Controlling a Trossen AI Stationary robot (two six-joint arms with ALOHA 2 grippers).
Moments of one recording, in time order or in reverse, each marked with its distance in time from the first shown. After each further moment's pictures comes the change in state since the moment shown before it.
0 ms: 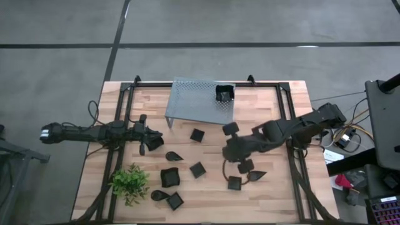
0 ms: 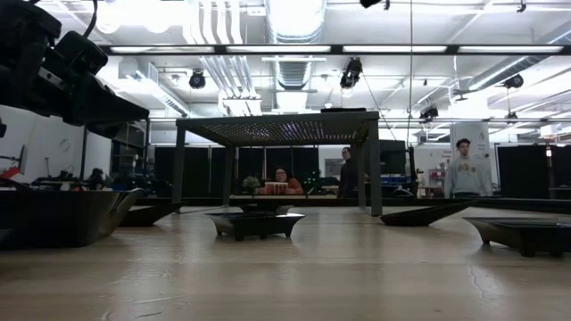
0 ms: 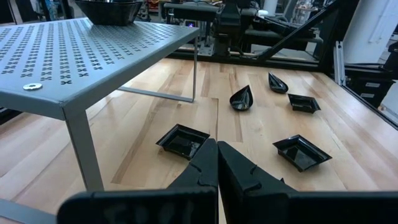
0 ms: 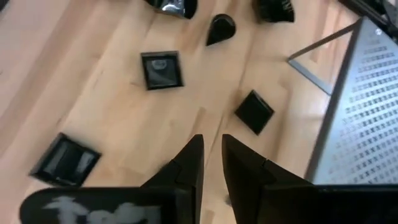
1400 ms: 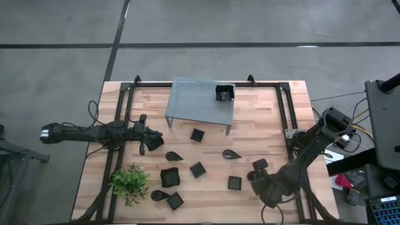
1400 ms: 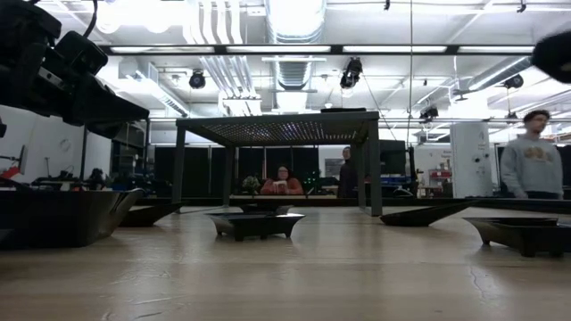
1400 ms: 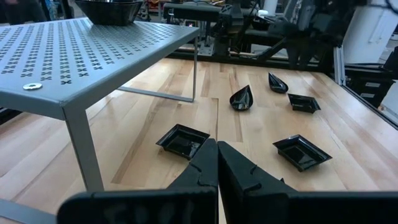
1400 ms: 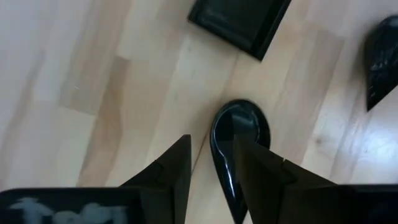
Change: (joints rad) left arm 0.000 0.000 0.000 0.000 0.000 0.000; right arm 0.527 0.011 -0.558 0.155 0.014 0.687
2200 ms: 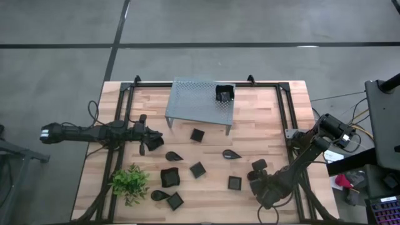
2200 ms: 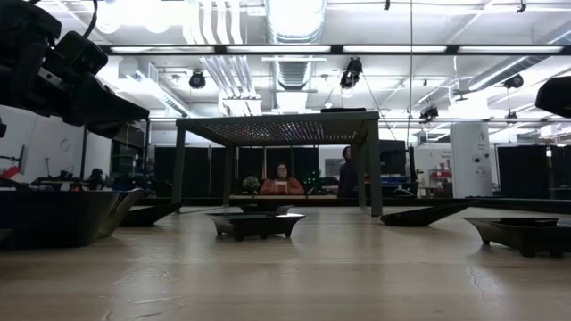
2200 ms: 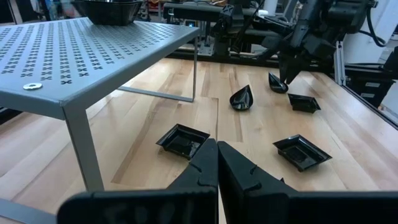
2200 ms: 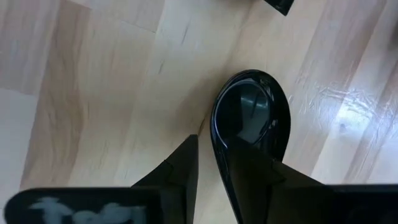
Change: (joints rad) left arm 0.000 0.001 0.000 0.000 0.000 0.000; right arm 0.000 0.115 -0.034 0.017 -0.002 0.017
